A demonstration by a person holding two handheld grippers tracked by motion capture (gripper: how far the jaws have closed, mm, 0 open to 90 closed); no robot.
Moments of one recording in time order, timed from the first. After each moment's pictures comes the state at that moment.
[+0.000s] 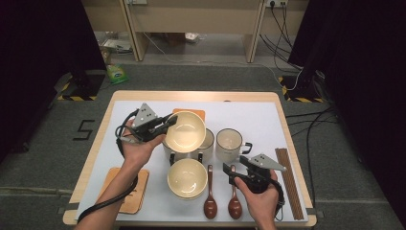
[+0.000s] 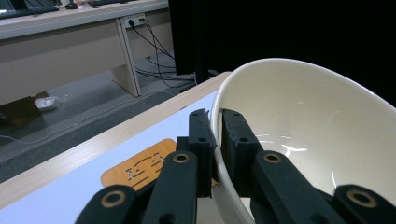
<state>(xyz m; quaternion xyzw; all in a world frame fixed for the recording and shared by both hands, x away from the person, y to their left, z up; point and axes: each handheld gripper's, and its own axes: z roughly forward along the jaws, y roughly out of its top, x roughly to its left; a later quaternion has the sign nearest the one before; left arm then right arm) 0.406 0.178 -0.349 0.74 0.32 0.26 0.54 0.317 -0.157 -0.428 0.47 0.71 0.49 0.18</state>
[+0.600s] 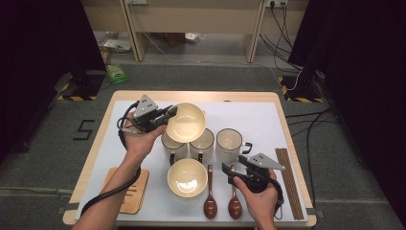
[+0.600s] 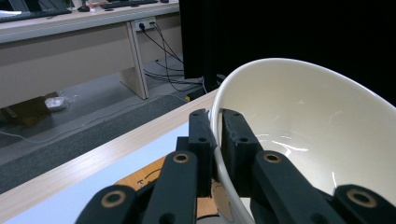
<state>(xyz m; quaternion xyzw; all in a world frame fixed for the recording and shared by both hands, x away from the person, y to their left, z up) 0.424 0.177 -0.342 0.73 0.33 0.27 0.54 0.318 -0.156 -0.430 0.46 0.72 0.50 0.17</state>
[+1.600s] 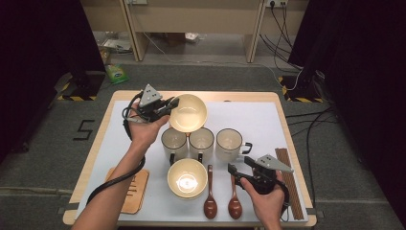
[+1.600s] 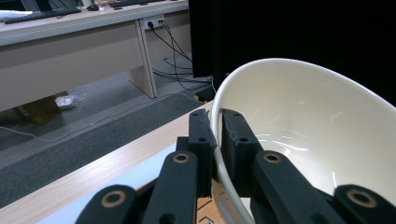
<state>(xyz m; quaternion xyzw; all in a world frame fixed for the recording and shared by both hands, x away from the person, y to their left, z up) 0.455 0.171 -0.334 0.72 0.34 0.28 0.53 0.315 -0.173 -0.429 0.47 0.71 0.50 0.17</state>
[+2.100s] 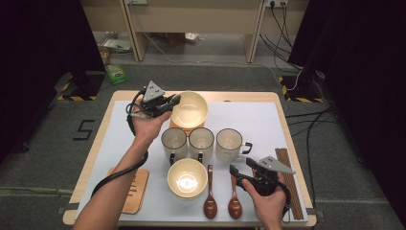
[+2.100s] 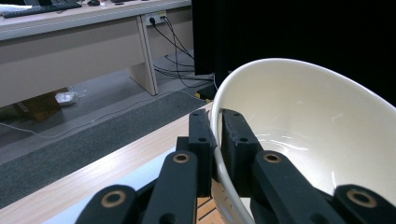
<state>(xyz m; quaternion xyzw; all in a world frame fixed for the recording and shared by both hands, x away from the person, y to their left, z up) 0.473 0.168 -0.341 0.73 0.35 0.27 0.52 0.312 -0.177 -0.433 0.47 0.71 0.50 0.18</state>
